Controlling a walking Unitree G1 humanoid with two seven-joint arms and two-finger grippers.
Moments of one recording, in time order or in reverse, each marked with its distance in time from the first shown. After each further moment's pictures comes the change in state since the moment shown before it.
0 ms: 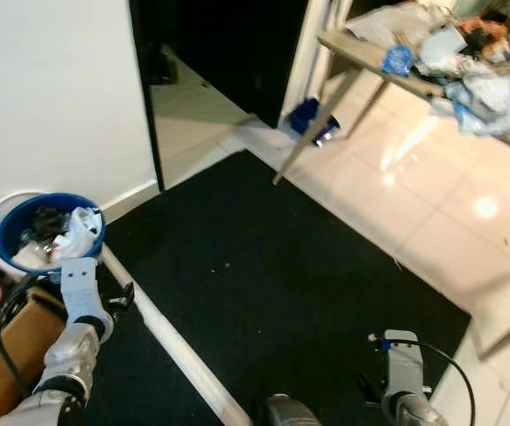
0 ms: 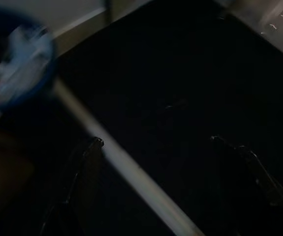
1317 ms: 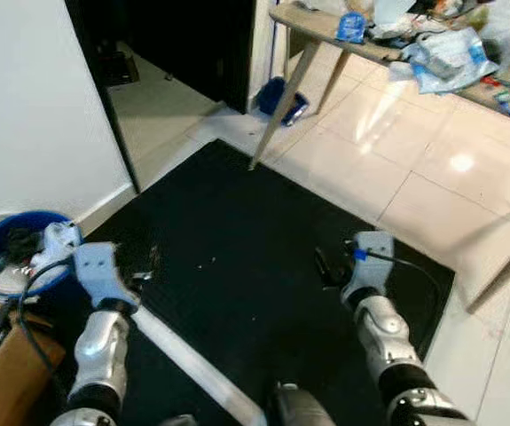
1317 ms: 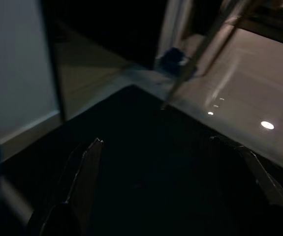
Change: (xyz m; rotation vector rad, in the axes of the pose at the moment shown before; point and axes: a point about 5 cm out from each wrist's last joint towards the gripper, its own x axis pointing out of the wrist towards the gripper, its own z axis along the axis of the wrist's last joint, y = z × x) left arm -0.007 -0.051 0.025 -0.017 -0.401 -0.112; right arm -0.014 0.066 0.100 0.031 -0.603 0.223
